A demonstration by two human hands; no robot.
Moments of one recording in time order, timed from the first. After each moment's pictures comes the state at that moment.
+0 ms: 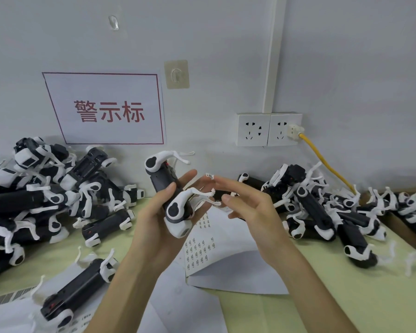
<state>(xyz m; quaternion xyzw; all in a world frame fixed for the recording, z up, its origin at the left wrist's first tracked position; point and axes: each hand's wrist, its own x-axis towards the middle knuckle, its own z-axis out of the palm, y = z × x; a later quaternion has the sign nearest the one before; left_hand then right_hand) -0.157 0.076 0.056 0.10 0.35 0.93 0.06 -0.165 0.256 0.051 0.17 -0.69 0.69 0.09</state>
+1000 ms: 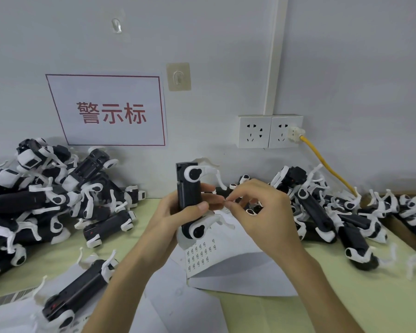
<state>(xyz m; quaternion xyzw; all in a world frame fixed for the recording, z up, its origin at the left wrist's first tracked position) -0.156 0.069 0.060 0.20 0.60 0.77 0.04 -0.169 0.267 0.050 0.23 -0.80 0.44 0.35</state>
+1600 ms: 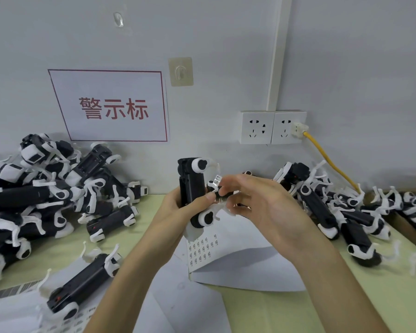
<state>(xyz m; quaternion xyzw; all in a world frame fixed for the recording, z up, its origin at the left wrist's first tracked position) -0.151 0.078 0.063 0.13 0.64 0.76 0.02 -0.148 0.265 0.084 0.18 -0.62 0.76 -0.04</state>
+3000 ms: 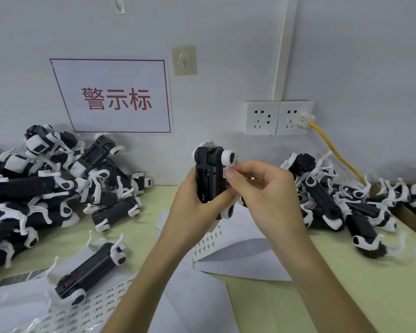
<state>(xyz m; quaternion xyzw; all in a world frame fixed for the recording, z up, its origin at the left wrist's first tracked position) -0.151 0.101 0.057 0.19 0.72 0.66 -0.13 -0.135 0.236 0.082 0.11 -0.71 0.66 0.22</state>
